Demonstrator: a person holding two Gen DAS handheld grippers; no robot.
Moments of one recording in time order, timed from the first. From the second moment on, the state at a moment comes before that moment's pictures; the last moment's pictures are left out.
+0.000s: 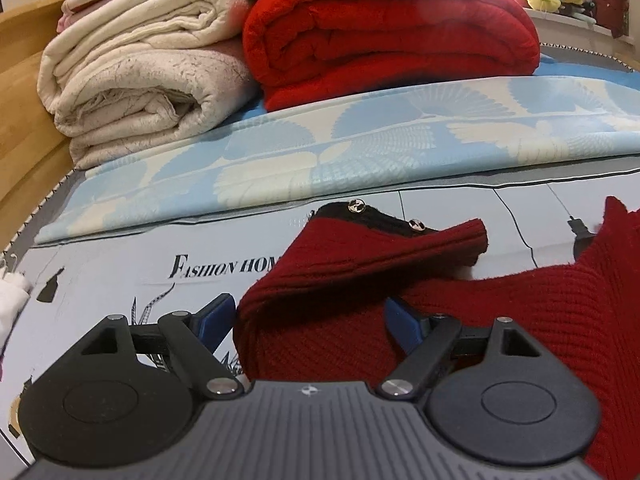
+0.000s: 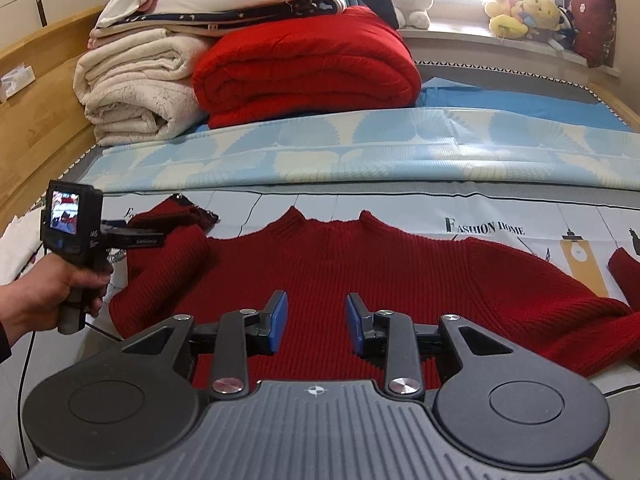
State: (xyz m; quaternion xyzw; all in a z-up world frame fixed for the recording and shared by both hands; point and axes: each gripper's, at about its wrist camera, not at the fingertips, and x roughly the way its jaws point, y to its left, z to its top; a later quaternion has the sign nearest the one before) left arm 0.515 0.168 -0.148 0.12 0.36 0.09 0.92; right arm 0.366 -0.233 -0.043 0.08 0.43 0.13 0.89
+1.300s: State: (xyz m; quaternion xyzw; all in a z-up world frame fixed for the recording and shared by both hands) left arm 0.400 0.112 -0.027 0.03 0.40 0.01 0.92; right arm 0.368 -0.238 -0.041 0.12 0.44 0.14 0.88
